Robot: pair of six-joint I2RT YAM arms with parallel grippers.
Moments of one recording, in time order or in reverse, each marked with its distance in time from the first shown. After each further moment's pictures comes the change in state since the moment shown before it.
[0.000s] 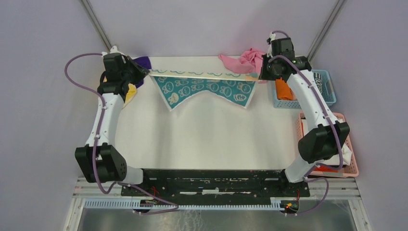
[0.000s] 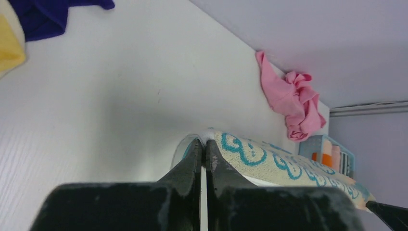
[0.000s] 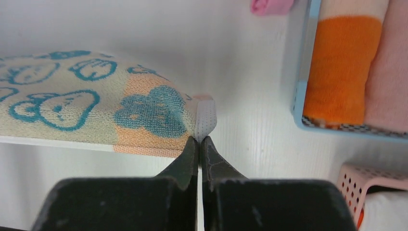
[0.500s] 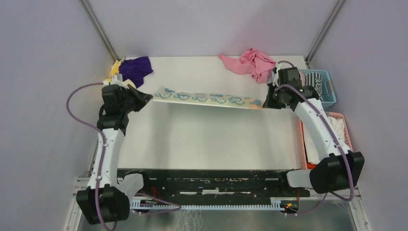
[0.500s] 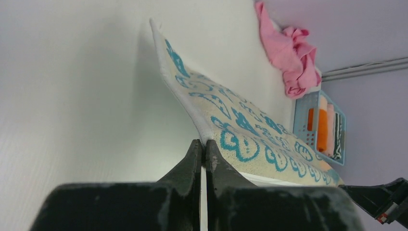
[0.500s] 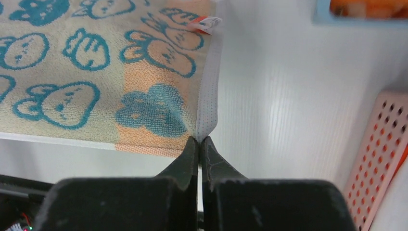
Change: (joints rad) left arm 0.070 -0.287 -0.280 0.033 0.180 -0.017; right arm -0.042 -0.257 -0.317 0.009 -0.112 0.015
